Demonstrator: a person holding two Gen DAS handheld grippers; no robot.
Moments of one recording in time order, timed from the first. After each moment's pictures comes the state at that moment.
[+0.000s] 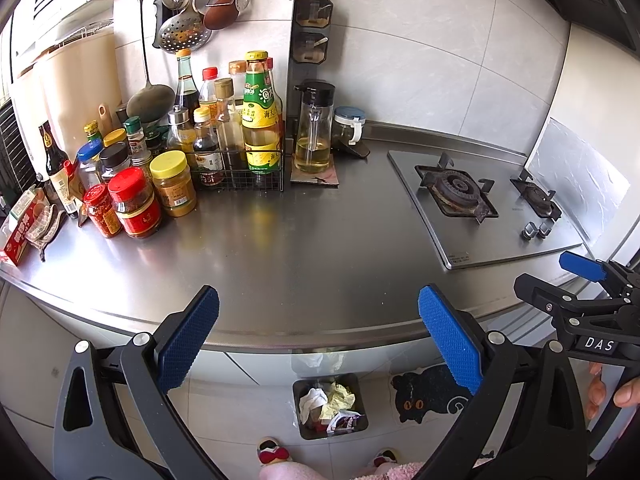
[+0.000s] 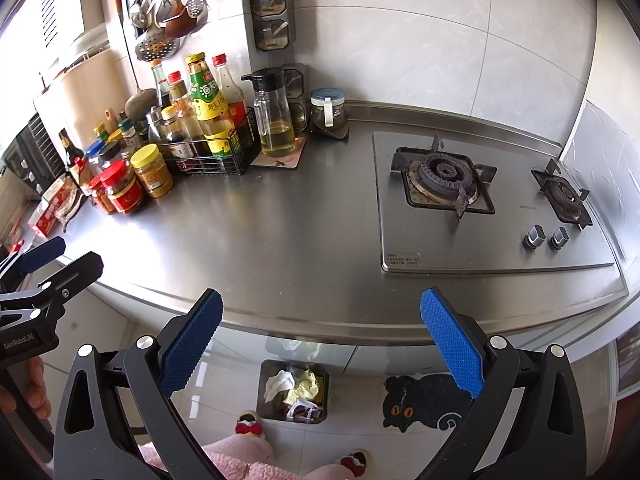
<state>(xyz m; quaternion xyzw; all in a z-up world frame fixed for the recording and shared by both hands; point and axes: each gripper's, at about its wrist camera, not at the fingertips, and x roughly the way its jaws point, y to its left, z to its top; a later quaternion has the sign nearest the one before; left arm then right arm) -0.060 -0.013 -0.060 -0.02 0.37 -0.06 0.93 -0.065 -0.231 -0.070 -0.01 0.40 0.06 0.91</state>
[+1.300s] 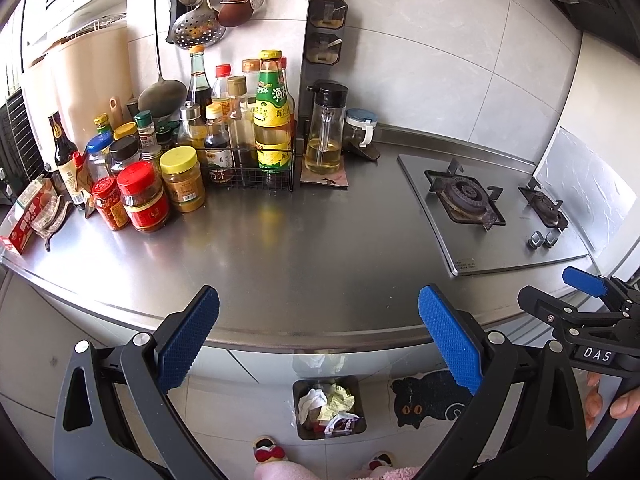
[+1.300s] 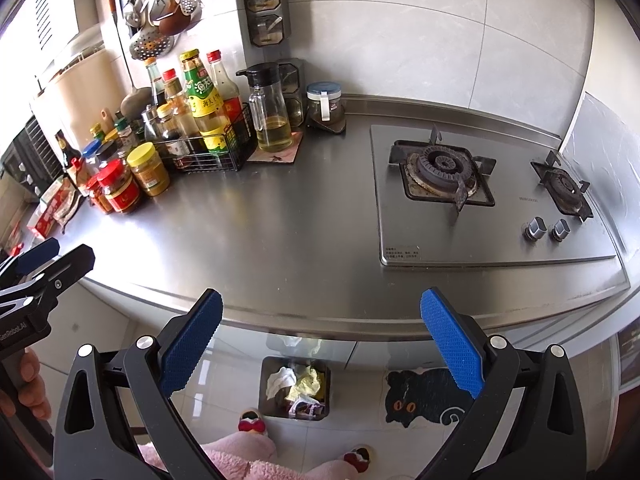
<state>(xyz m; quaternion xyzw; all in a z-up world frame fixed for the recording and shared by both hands) -0.059 -0.012 -0.059 -0.03 0.37 -0.04 0.93 -0.064 -0.235 -0.077 0.00 0.41 0.05 0.91</state>
